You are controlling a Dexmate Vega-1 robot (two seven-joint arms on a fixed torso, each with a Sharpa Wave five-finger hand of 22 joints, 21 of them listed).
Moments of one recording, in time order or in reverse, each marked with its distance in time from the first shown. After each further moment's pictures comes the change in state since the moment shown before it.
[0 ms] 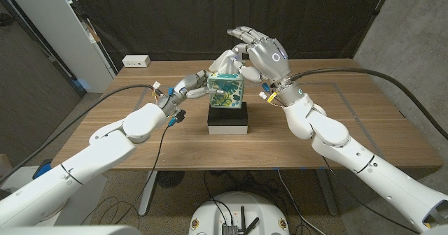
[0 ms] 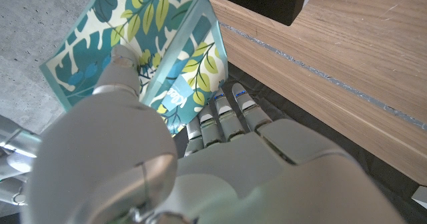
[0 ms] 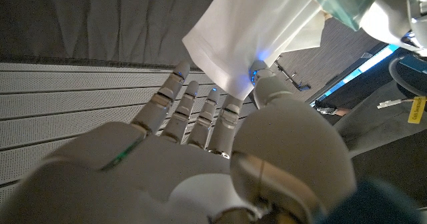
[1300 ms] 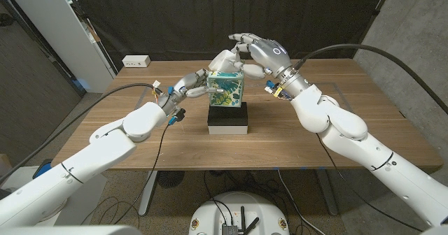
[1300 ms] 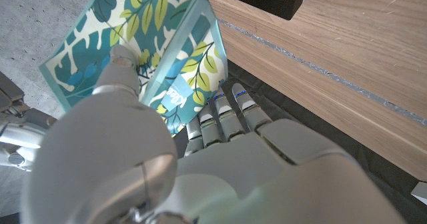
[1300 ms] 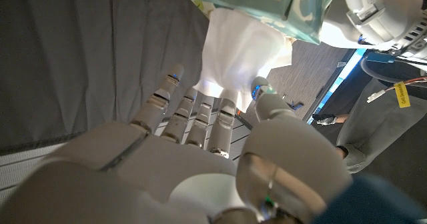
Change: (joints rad) left arm -0.005 -0.004 0.000 0.001 0.005 0.005 0.006; left_hand 0.001 0.000 -0.009 0.000 -0.003 0.007 0.000 0.000 0.000 0.000 0.000 0.008 -0.005 0.004 0.004 0.000 0.000 0.000 0.000 0.000 0.000; right arm -0.047 -0.050 0.099 -0.130 0.240 0.030 0.343; right_hand -0.162 0.020 0.044 -0.018 0.004 -0.104 0.027 -0.141 -0.083 -0.079 0.036 -0.016 -0.010 -0.034 0.002 -0.041 -0.050 -0.050 0.036 -0.011 0.000
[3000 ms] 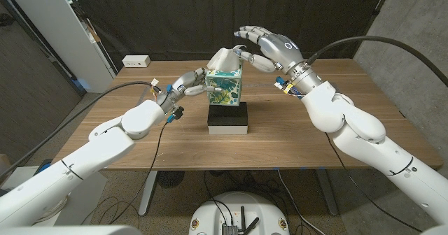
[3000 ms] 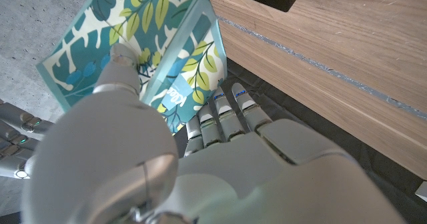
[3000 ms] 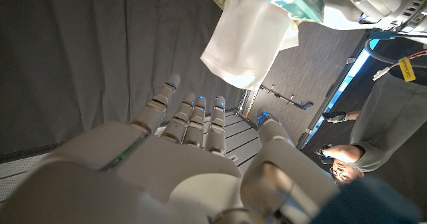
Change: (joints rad) left arm -0.021 0.003 0.001 0.035 -0.007 -0.032 -0.022; left_hand 0.012 0.000 -0.013 0.001 0.003 0.014 -0.003 -0.041 0.000 0.000 0.000 0.008 -0.009 0.000 0.000 0.009 0.000 0.000 0.000 0.000 0.000; right arm -0.074 -0.060 0.102 -0.125 0.122 -0.054 0.104; right_hand -0.454 0.103 -0.038 0.075 0.016 -0.493 0.049 -0.206 -0.052 -0.102 0.091 0.000 0.000 -0.095 -0.002 -0.029 0.020 -0.144 0.072 -0.023 0.000
